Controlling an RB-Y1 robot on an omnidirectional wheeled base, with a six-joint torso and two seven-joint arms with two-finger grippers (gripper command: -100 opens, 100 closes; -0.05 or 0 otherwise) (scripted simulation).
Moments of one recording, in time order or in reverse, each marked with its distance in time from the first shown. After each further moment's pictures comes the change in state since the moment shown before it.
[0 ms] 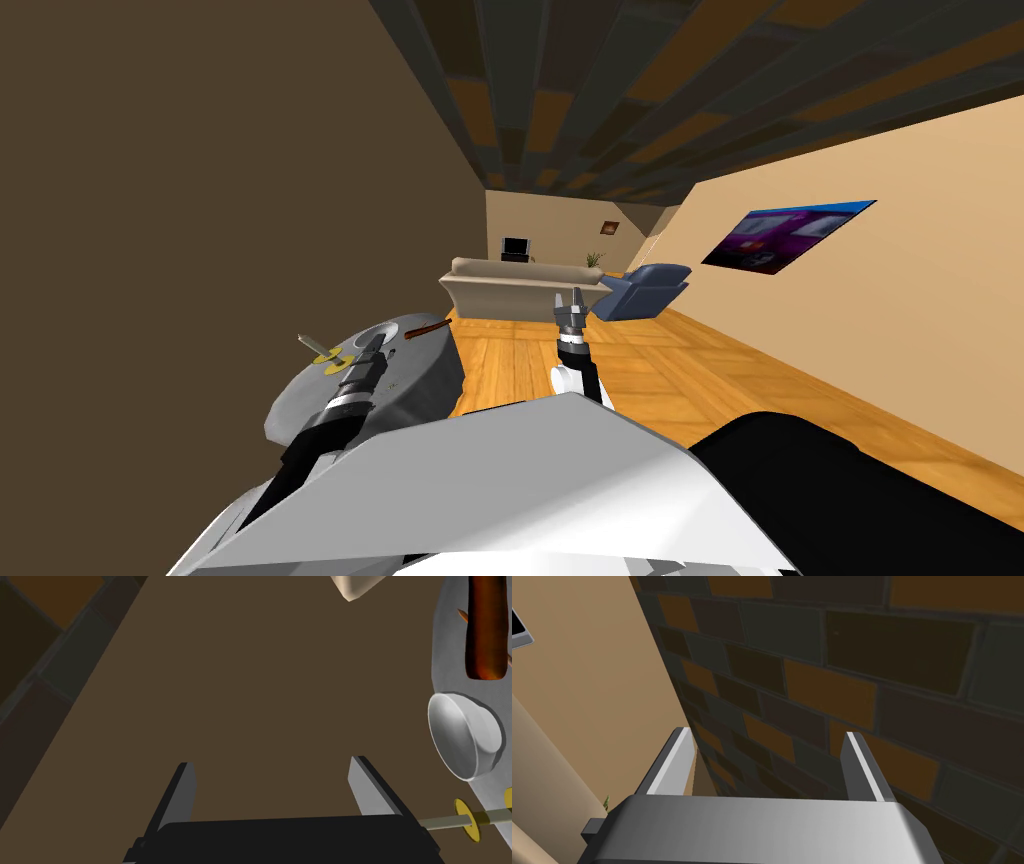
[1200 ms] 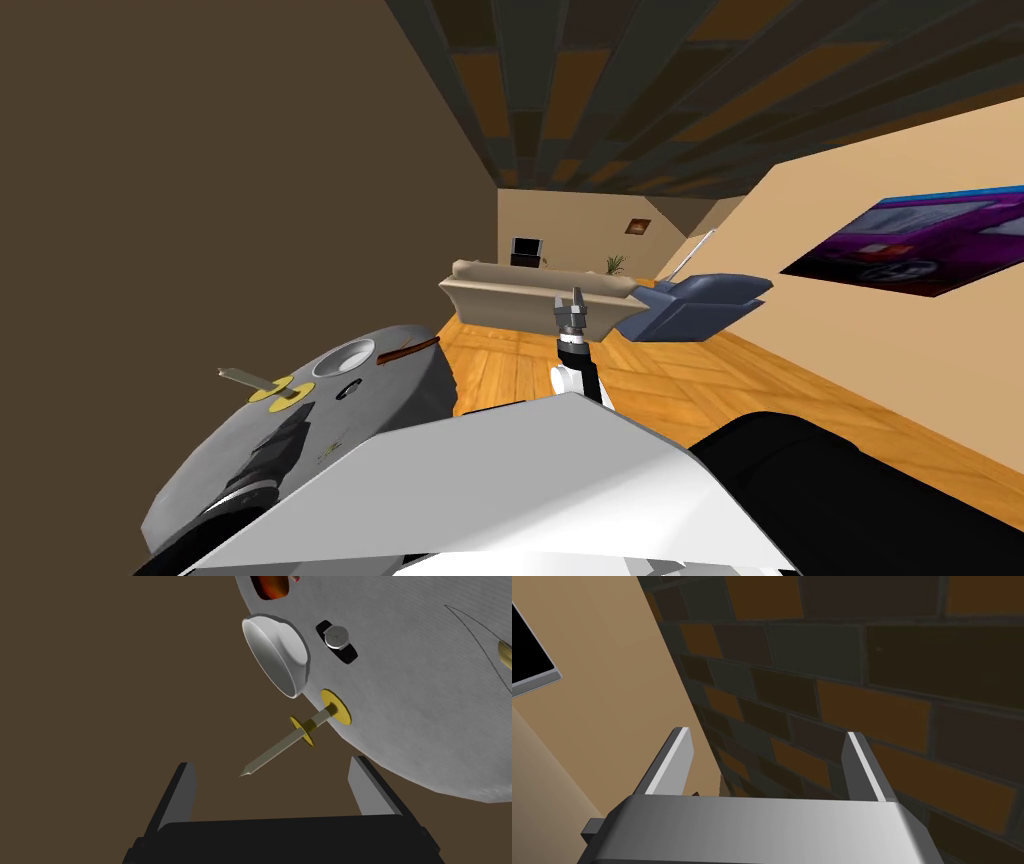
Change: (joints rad) left arm 0.122 0.064 0.209 0.228 0.033 0.239 0.023; right arm 0.000 0.000 0.000 0.000 0.000 0.000 0.000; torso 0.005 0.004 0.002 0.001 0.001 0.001
